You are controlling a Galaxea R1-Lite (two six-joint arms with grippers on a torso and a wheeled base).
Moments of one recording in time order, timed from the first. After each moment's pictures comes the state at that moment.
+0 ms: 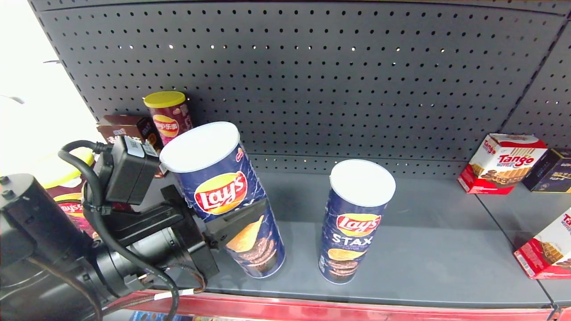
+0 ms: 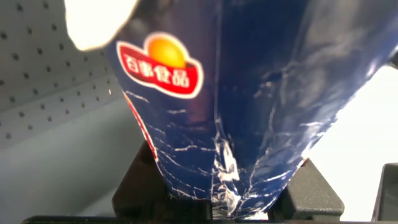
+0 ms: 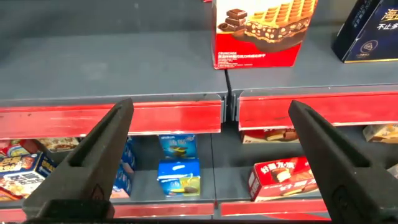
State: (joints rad) left arm -0.60 1.46 -0.42 -1.13 -0.29 -0.04; right arm 0.00 0.00 0.00 0.00 -0.08 0.05
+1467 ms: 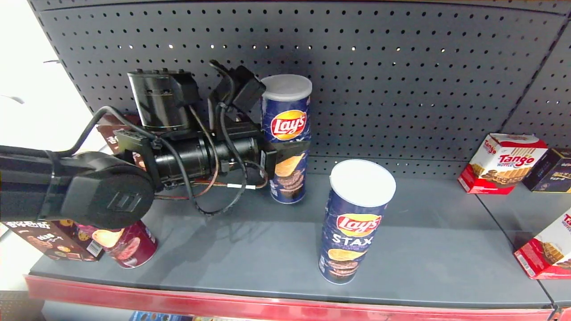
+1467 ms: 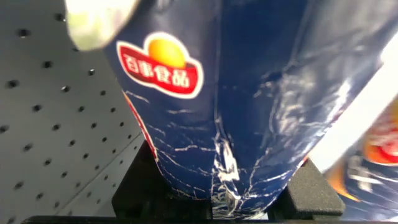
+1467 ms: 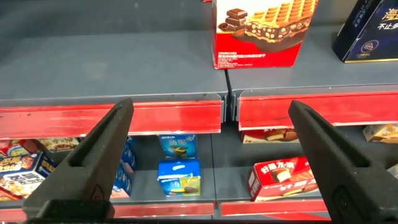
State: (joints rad) left arm -0.49 1.82 -1.17 -0.60 -0.51 0.21; right arm 0.00 0.00 0.00 0.00 -0.08 0.05
